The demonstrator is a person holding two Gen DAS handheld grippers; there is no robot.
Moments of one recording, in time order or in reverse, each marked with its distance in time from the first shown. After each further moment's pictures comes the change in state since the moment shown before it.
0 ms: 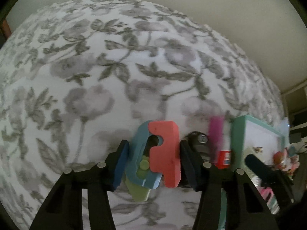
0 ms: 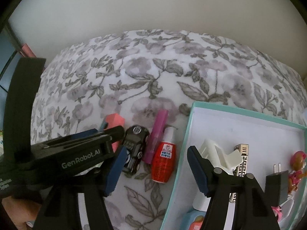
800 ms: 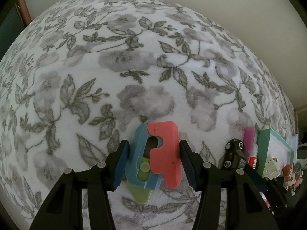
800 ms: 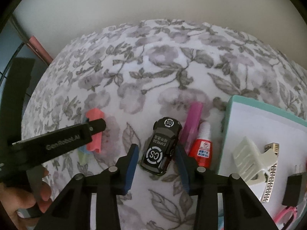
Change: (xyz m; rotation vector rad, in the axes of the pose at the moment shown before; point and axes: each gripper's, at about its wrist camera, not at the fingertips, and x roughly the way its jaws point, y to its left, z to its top) left arm -0.014 0.071 -0.003 -0.115 -0.014 0.077; right arm 0.026 0.033 -0.002 -0.039 0.050 0.069
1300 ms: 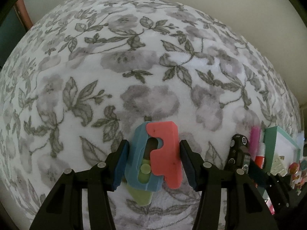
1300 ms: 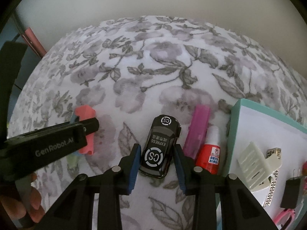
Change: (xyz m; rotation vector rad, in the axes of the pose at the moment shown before) left arm 0.000 -0.002 -0.004 0.034 -0.005 0.060; right arm 0.016 0.015 0.002 -0.047 0.000 -0.095
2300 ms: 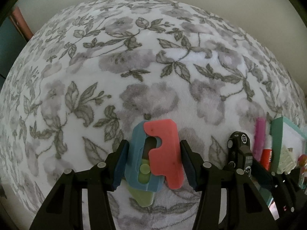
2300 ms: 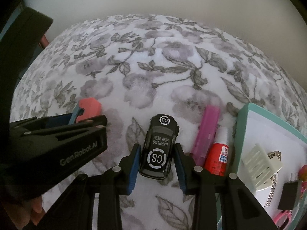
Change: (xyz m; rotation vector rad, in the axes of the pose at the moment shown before) left arm 0.002 -0.021 -0.006 0.050 -0.012 0.047; right arm 0.000 0.016 -0.007 -0.070 -0.010 -0.019
